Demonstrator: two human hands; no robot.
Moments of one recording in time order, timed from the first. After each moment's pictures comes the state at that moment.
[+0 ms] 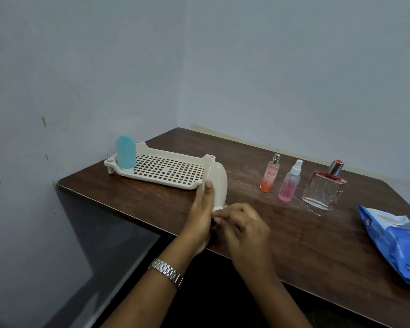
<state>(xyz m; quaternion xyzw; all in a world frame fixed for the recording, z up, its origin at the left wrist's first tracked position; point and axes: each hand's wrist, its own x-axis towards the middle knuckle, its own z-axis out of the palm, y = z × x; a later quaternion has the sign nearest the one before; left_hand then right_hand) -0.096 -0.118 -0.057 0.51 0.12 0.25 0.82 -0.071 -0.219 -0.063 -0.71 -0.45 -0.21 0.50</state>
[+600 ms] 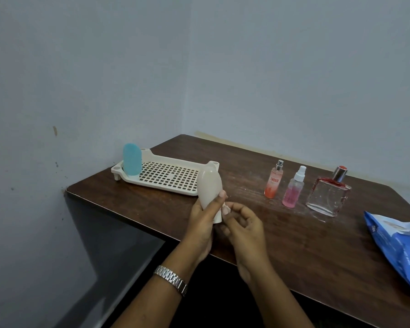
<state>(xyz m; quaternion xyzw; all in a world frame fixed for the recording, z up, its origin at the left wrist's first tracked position) -0.088 -0.112 -0.063 0.45 0.11 0.29 0.84 -0.068 -0.196 -0.056 -0.56 -0.19 0.16 0.79</state>
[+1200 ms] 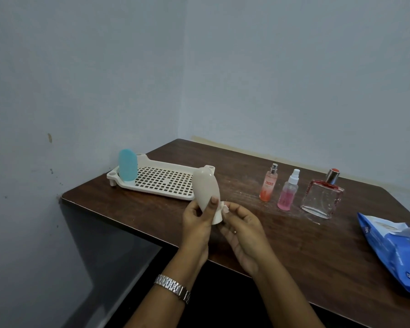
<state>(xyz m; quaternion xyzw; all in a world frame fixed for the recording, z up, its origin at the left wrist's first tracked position) -0.085 -0.116 -0.067 0.44 0.11 0.39 0.80 -0.053 -0.199 -0.042 -0.47 -0.17 0.28 0.82</state>
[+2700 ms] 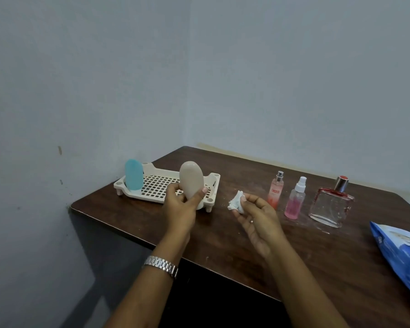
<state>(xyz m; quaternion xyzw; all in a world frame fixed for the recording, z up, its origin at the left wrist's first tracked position) -0.088 -0.061 -0.035 0.56 0.27 0.43 0.65 -0.016 -0.193 -0.019 -0.48 -0.12 0.23 0.84</state>
